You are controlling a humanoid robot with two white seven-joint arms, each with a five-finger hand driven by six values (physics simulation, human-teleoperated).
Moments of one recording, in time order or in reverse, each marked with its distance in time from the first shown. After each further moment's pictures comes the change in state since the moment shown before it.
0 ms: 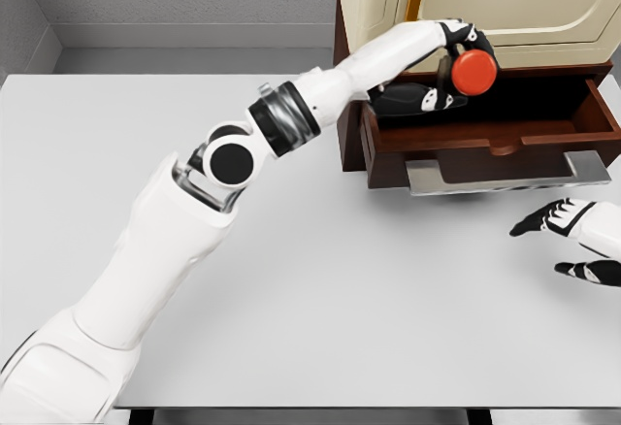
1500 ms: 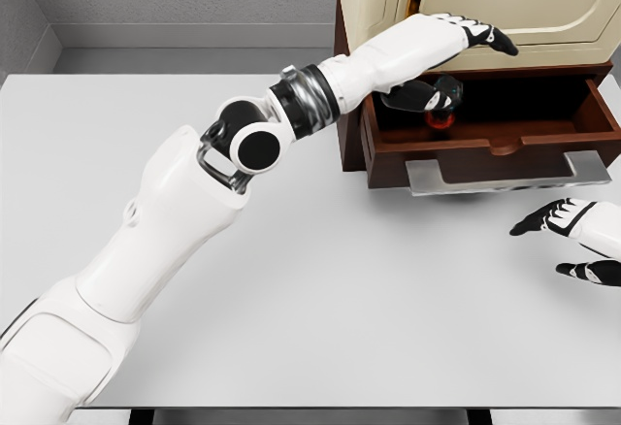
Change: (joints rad) left arm -0.101 0.003 -0.079 0.068 -0.207 -0.005 0.005; right arm 0.000 -0.004 0.002 0.000 0.001 0.000 0.000
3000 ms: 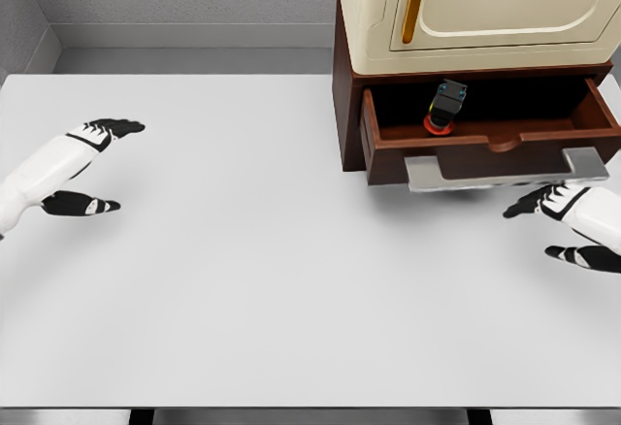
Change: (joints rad) left arm 0.680 0.582 0.683 0.014 0.080 -0.479 -0.008; right arm -0.083 0.099 0.011 0.007 0.041 -0.001 0.006
